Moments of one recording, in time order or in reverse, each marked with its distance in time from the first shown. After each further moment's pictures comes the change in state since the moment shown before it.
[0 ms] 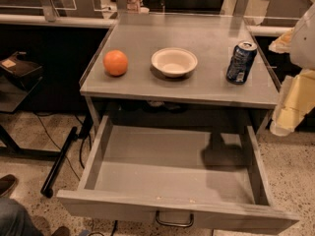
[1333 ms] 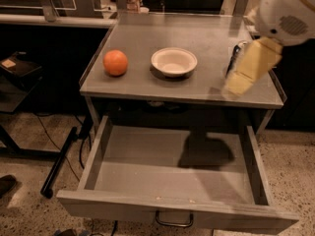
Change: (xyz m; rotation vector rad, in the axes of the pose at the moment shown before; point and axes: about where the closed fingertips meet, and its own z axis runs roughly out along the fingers) arm -0.078 -0.035 -0.011 0.126 -0.147 0.108
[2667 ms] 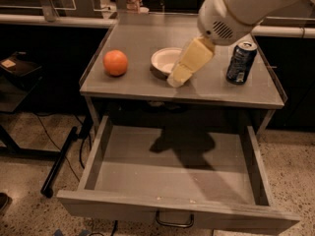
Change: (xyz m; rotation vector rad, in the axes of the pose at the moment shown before) arm -0.083 -0.014 0.058 0.019 -0.200 0.006
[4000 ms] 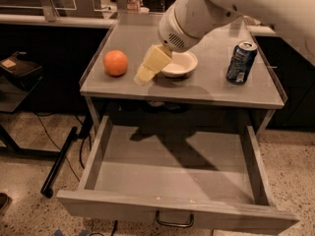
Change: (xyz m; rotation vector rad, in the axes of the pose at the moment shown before) arm -0.056 -0.004 0.093 -0.045 -0.123 -0.039
